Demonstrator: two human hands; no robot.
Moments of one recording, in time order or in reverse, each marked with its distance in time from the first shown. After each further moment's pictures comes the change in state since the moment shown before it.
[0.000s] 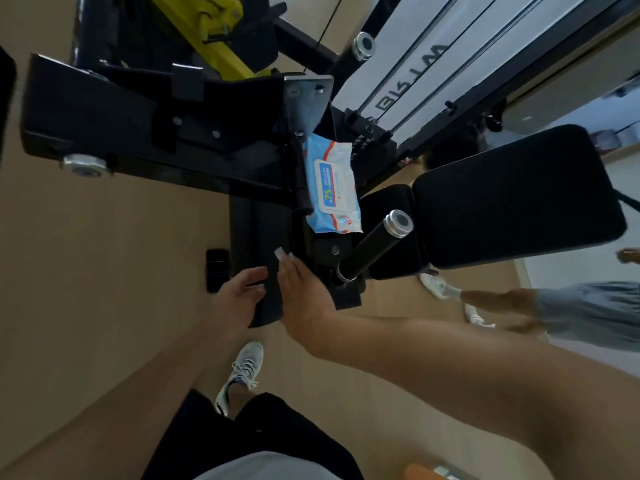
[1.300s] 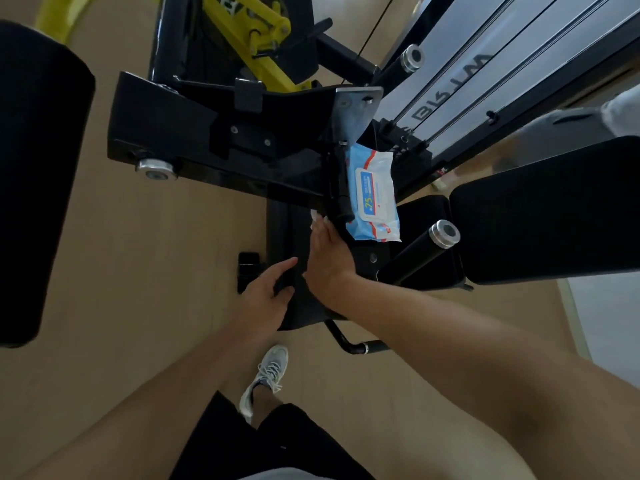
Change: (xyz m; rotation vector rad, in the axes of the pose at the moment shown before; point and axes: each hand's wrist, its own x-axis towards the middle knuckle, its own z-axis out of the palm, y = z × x) left_hand -0.017 0.014 -0.021 0.298 0.011 0.244; right_hand 0.065 0.030 -0.015 0.075 0.006 0.167
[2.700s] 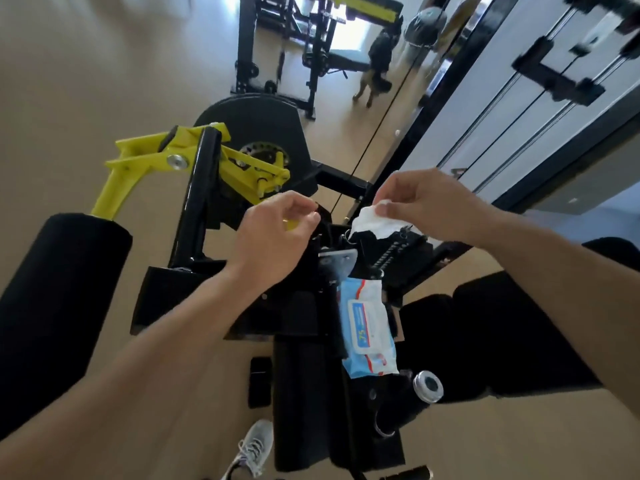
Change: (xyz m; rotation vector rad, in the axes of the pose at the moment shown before) left_hand 0.091 0.291 -0.106 0.277 0.410 0.502; right_hand -0.023 0.332 -0.087 1.416 0.489 0.029
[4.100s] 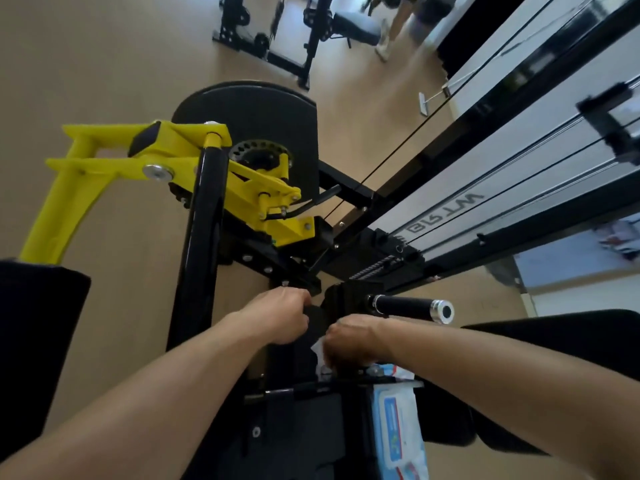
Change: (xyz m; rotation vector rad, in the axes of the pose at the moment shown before) left_hand 0.117 -0.144 0.037 0.441 -0.900 -0.266; right_hand 0.152 0.051 0.206 -0.925 -1.091 -0.296
